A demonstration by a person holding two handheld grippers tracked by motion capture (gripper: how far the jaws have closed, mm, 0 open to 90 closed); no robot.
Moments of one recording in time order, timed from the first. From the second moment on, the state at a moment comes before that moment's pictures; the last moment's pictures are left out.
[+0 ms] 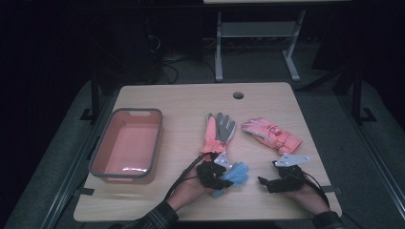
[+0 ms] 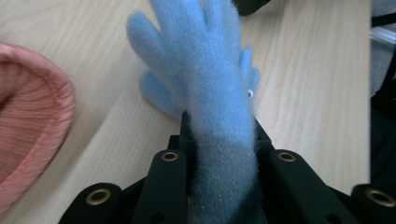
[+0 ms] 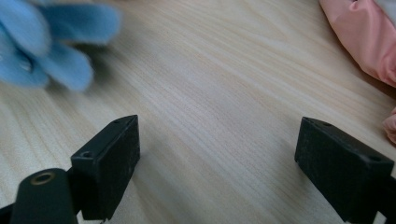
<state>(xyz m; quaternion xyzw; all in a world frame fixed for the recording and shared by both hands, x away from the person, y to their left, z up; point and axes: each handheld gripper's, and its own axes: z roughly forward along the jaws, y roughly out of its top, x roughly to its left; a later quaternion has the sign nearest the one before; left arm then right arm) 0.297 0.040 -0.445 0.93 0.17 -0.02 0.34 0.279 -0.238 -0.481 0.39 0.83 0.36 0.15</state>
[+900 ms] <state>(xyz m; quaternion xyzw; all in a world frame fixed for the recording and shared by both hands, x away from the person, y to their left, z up) 0.327 0.124 -0.378 0.89 0.24 0.02 0.40 0.279 -0.238 -0.482 0.38 0.83 0.37 0.15</state>
